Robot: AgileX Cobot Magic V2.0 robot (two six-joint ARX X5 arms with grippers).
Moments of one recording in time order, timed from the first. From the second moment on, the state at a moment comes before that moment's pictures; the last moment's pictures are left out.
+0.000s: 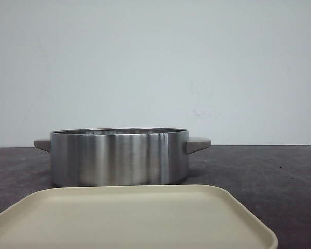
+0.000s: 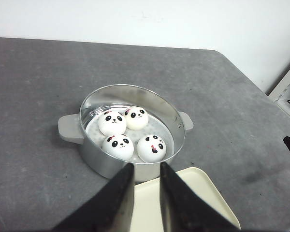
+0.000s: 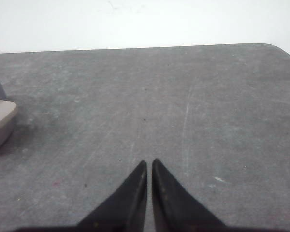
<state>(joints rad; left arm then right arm) -0.72 0.44 1.11 -1.01 -0.18 -0.36 0.08 0.01 0.02 -0.17 0.00 0.11</state>
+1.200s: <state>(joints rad) -0.05 0.04 0.03 -0.03 0.26 -0.34 0.08 0.01 0.02 -0.17 0.00 0.11</state>
